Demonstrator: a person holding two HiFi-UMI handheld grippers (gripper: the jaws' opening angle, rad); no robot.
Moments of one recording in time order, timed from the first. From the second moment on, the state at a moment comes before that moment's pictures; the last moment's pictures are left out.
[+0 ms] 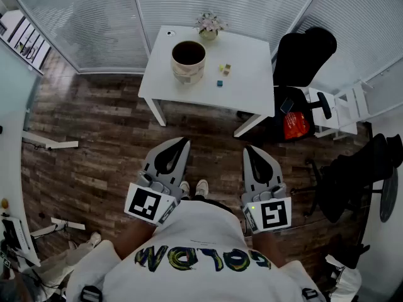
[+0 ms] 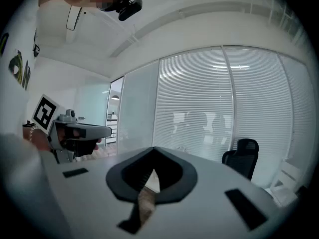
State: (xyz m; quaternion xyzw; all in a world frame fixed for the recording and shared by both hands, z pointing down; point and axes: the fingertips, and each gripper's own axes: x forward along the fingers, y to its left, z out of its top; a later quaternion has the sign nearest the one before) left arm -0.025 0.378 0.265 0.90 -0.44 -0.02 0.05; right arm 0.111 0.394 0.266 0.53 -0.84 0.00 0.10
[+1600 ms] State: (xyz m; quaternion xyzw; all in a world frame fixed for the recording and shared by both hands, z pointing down) left arm 0.024 0.240 0.278 0.88 -0.46 -0.04 0.07; right arm 0.153 0.252 0.278 0.51 -0.86 0.00 0.08
